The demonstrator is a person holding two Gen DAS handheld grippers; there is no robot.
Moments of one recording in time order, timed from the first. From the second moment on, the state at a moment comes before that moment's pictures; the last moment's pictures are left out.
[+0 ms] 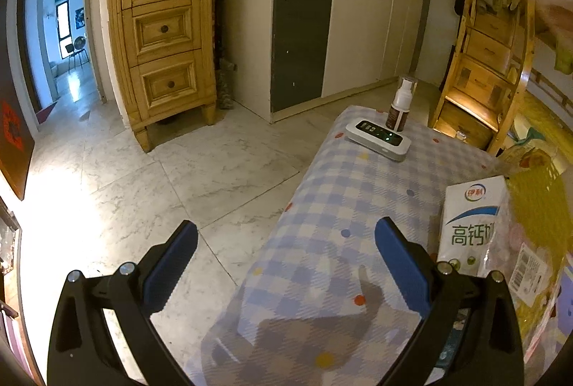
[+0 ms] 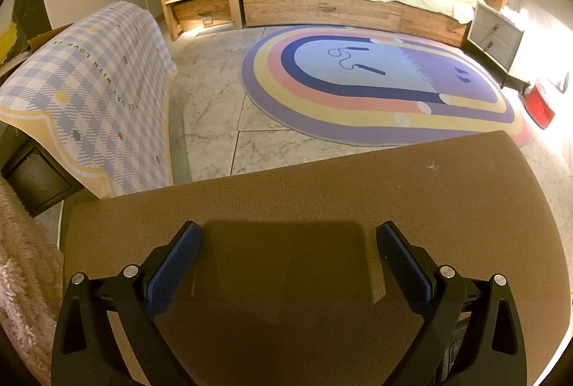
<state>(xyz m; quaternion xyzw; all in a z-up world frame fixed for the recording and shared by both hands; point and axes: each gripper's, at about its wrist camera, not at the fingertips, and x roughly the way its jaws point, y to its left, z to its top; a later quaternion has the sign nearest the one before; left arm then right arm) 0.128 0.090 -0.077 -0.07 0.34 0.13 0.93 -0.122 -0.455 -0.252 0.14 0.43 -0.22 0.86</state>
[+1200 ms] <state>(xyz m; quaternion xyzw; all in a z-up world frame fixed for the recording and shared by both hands) 0.086 -0.011 -0.020 0.02 0.24 -0.02 0.97 -0.122 -0.458 -0.252 0.14 0.43 -0.22 0.86</state>
